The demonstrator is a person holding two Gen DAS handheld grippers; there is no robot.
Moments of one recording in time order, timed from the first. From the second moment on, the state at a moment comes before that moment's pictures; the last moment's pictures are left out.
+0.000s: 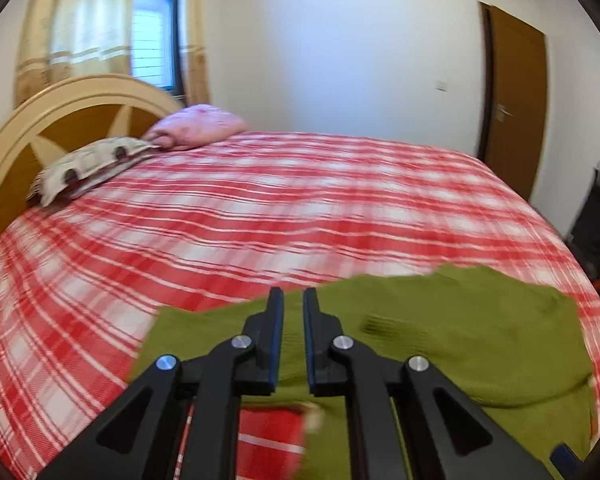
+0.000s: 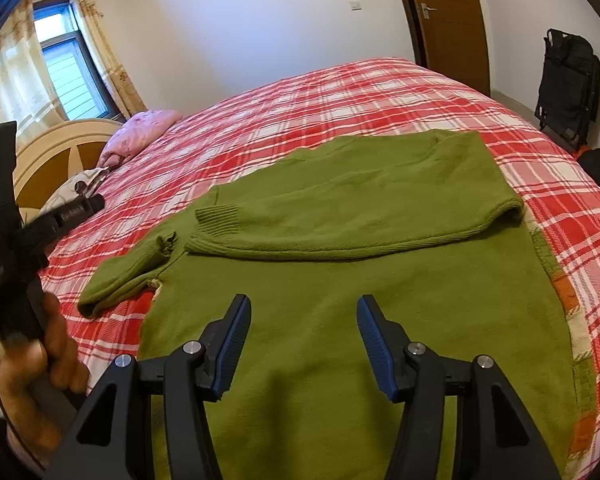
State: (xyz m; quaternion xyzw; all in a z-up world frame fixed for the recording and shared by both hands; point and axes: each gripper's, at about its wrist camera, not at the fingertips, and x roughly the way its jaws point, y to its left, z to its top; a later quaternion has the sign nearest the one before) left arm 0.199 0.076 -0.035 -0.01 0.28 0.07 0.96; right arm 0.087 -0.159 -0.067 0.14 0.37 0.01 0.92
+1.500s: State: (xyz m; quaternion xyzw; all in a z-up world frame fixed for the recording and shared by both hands) left arm 0.155 0.216 -0.092 -0.11 0.36 0.17 0.91; right arm 0.246 -0.002 -0.006 0.03 0.35 0.20 0.91
